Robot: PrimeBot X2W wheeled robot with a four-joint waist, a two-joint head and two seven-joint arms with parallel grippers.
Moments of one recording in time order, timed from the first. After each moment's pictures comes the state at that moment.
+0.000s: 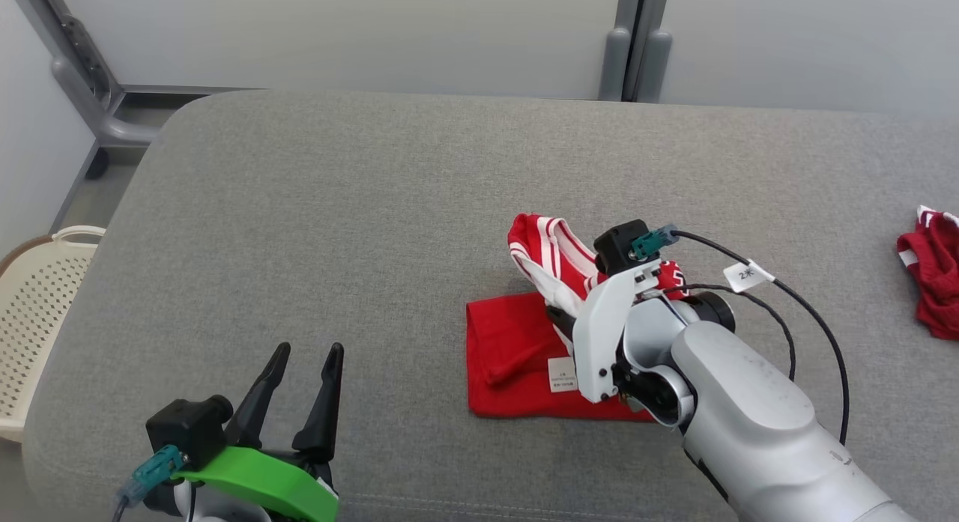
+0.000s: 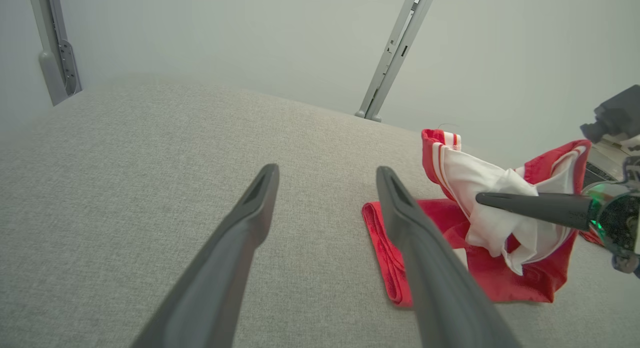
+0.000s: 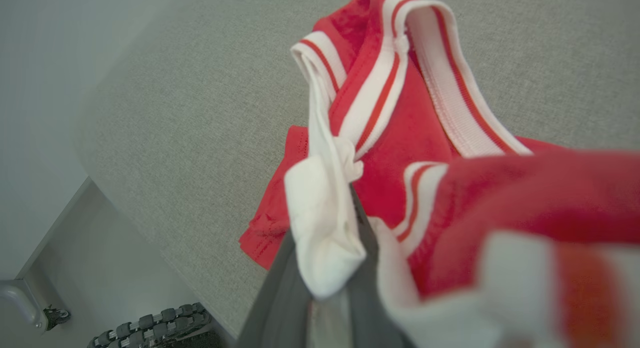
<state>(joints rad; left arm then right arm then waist) -0.12 0.44 -0.58 0.08 -0.85 0.12 -0.26 -0.60 -0.13 0.57 0.56 0.63 0.13 0.43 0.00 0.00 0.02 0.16</state>
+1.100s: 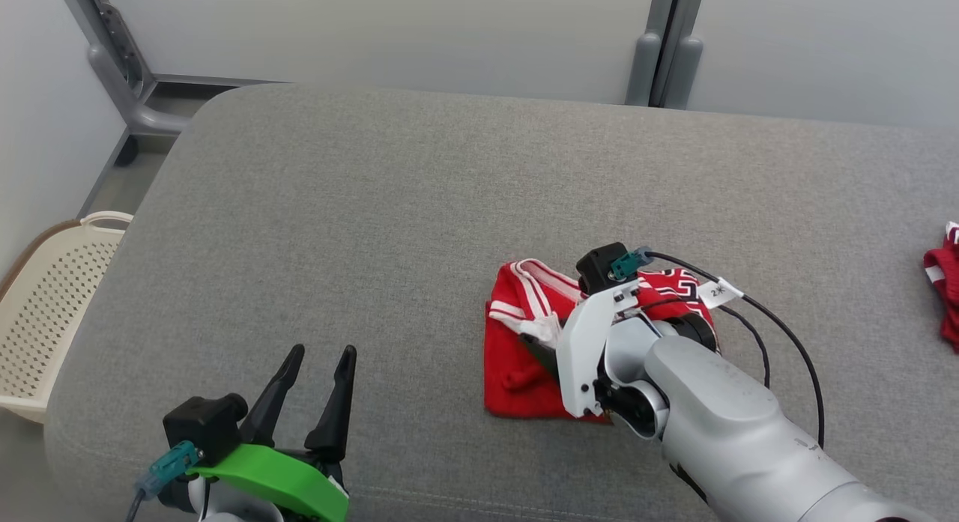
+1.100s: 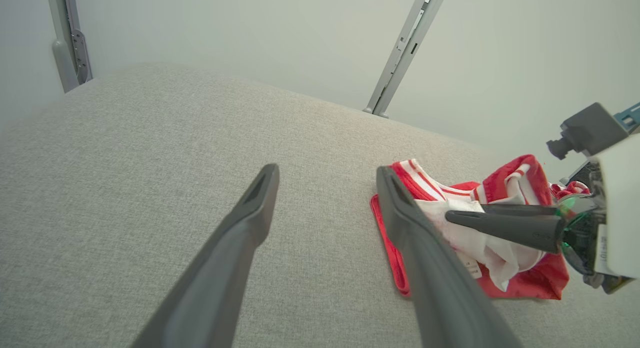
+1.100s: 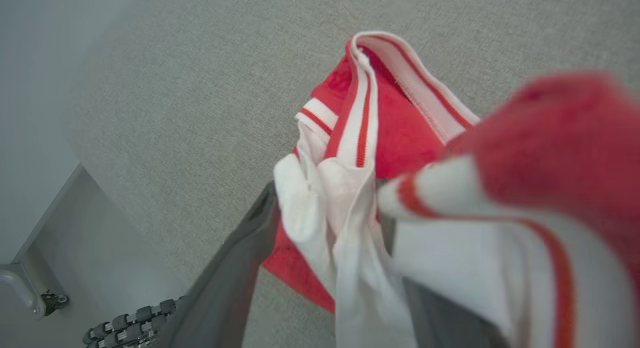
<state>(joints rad) -0.14 0.39 -0.59 0.16 -0.83 0.07 -0.26 -0.69 -0.05 0.73 0.87 0.72 0.13 0.27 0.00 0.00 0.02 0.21</state>
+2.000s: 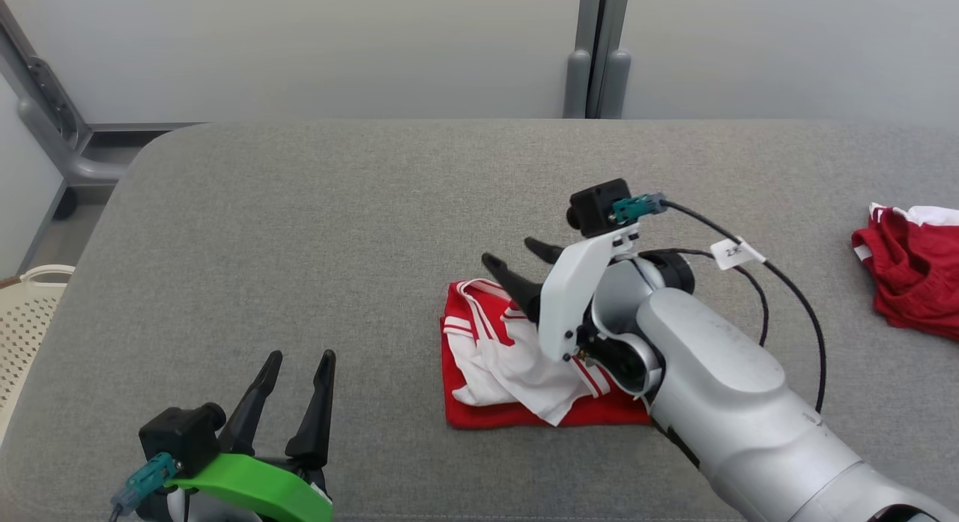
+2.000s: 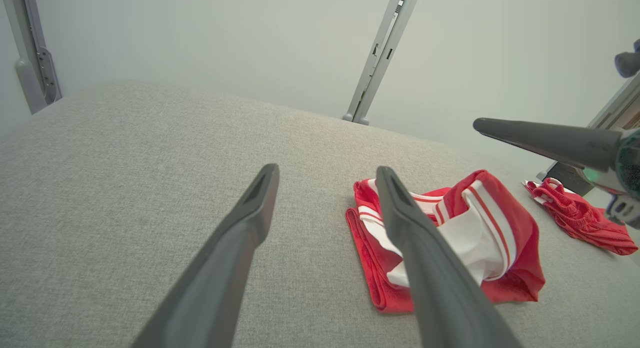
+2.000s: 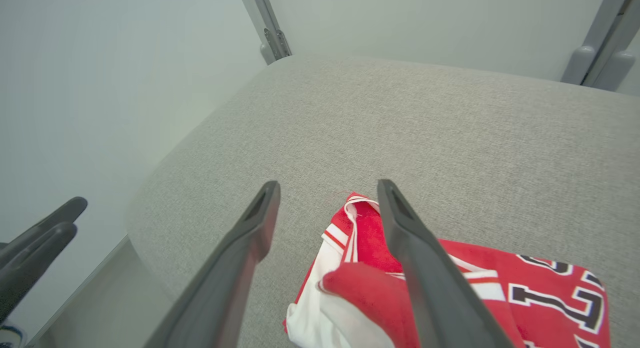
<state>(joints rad) -0.10 0.43 -0.56 0.10 -0.84 0.11 -0.26 -0.71 -0.05 0.66 0.65 0.73 0.13 0.22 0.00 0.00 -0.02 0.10</state>
